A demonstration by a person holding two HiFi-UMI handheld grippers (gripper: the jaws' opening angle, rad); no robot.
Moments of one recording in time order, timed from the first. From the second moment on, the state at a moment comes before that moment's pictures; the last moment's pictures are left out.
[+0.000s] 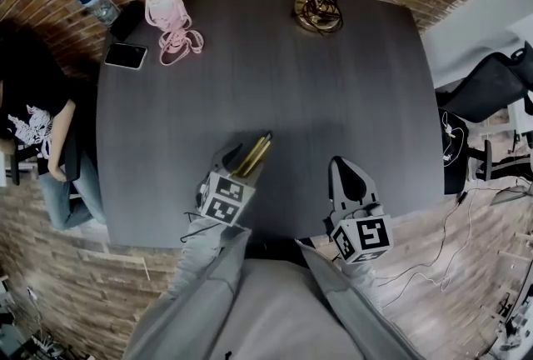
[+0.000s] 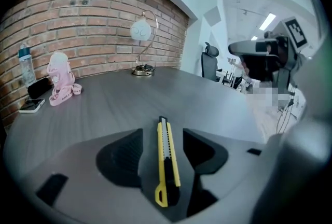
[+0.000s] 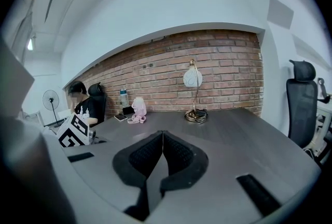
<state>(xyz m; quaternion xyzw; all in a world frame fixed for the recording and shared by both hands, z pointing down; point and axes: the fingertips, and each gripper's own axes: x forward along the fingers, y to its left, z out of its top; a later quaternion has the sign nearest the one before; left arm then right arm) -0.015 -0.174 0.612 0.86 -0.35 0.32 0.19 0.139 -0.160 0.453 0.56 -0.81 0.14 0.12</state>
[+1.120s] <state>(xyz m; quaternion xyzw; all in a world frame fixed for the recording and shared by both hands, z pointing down) -0.011 -0.175 0.655 0.84 -0.35 0.37 0.17 0.155 -0.156 0.466 0.58 -0.79 0.16 0.11</state>
